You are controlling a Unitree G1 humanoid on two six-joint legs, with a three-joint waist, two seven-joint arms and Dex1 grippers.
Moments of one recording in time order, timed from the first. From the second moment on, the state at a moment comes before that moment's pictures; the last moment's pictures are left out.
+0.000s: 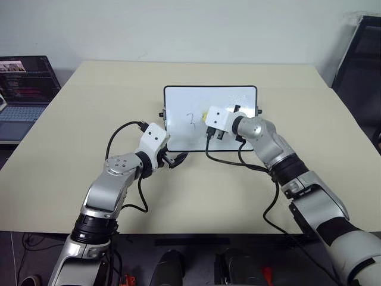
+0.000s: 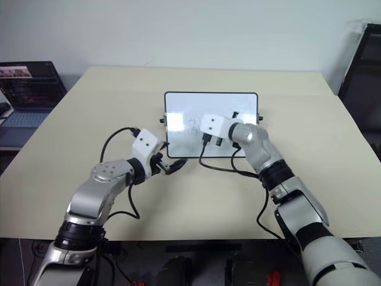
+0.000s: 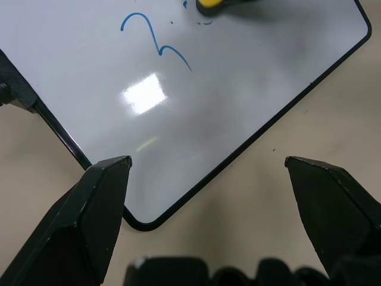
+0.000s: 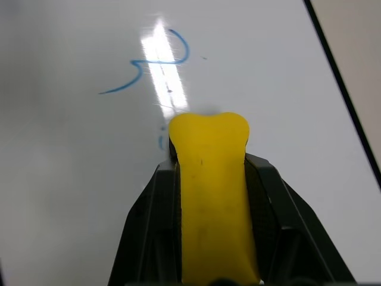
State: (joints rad) left arm -0.42 0.50 -0.08 -0.17 -0.16 0.65 -0.58; right arm -1.02 -0.28 0.41 0.60 -0.41 0.11 0.53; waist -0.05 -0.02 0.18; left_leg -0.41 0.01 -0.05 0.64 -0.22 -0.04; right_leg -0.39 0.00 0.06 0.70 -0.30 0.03
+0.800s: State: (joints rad) left arm -0.41 0.50 -0.08 -0.17 -0.16 0.65 -0.58; right arm -1.06 -0.22 0.43 0.66 -0.42 0.03 0.54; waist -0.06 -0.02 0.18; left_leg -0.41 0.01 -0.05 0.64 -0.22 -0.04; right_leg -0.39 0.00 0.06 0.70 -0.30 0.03
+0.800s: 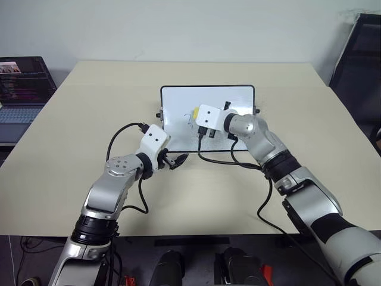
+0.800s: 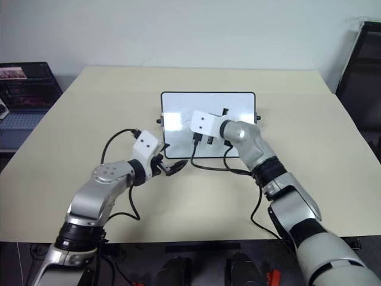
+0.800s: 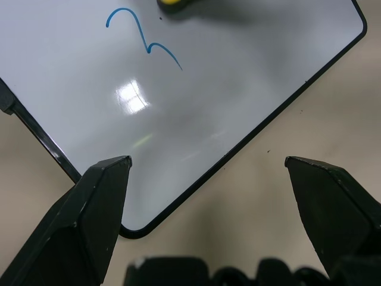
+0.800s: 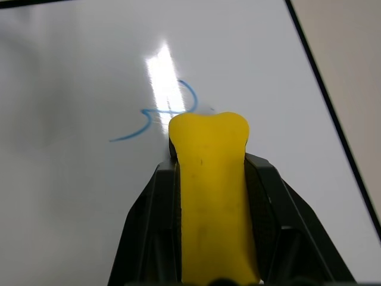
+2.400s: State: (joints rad) left arm -0.42 0.49 -0.09 -0.21 -0.16 0.69 -0.58; right arm -1.09 -0.22 0.40 0.73 -0.38 0.11 0.67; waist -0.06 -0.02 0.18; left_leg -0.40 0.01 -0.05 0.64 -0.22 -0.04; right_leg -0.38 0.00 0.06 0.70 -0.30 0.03
